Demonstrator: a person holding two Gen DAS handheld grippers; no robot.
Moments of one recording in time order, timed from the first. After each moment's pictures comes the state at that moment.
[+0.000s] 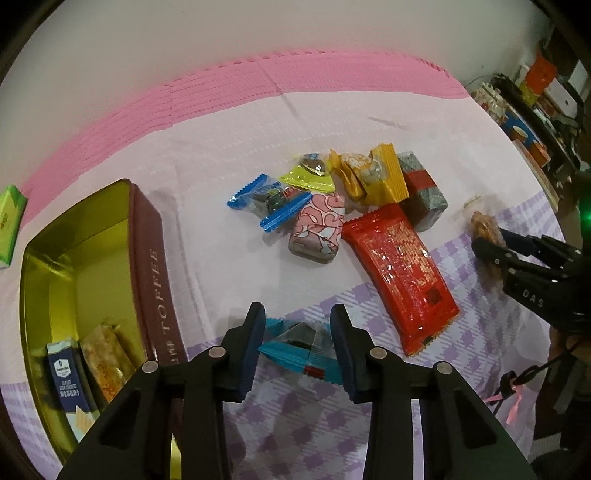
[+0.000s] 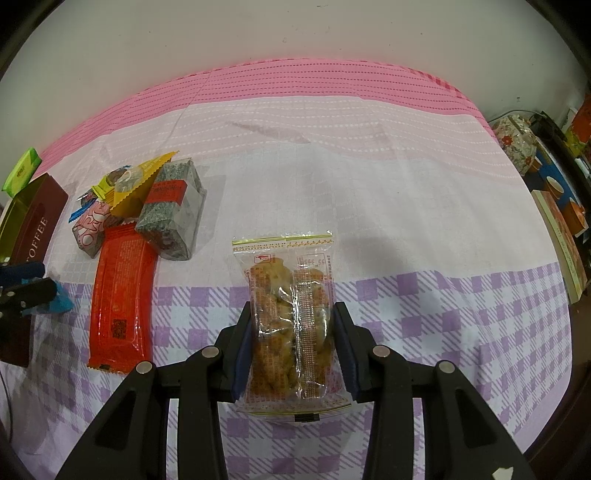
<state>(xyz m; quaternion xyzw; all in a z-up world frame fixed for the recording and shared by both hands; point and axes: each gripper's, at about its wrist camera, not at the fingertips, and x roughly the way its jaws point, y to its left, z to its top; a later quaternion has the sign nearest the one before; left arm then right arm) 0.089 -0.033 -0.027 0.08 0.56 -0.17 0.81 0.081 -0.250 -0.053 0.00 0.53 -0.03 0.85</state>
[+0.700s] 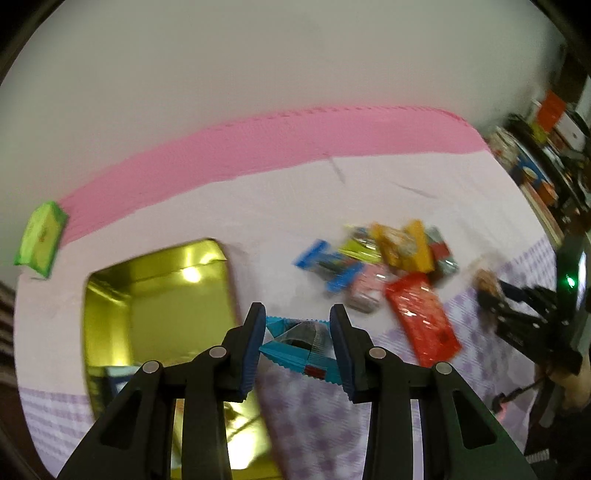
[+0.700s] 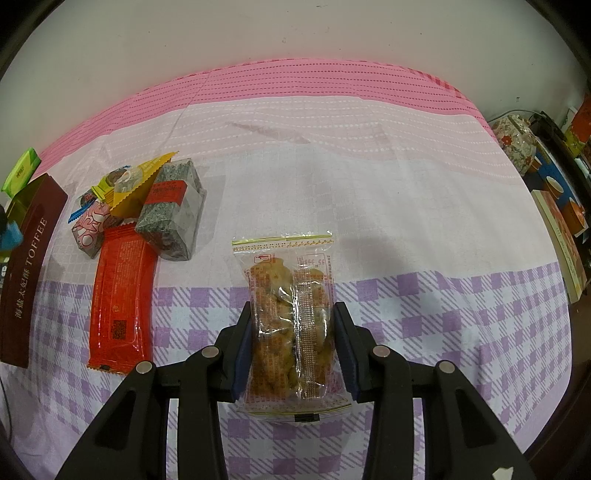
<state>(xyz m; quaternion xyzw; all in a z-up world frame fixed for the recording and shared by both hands) 0.111 0.014 0.033 0.06 0.51 -0.12 0.85 0.081 -0.250 -0.054 0.00 0.53 -0.03 0.85</state>
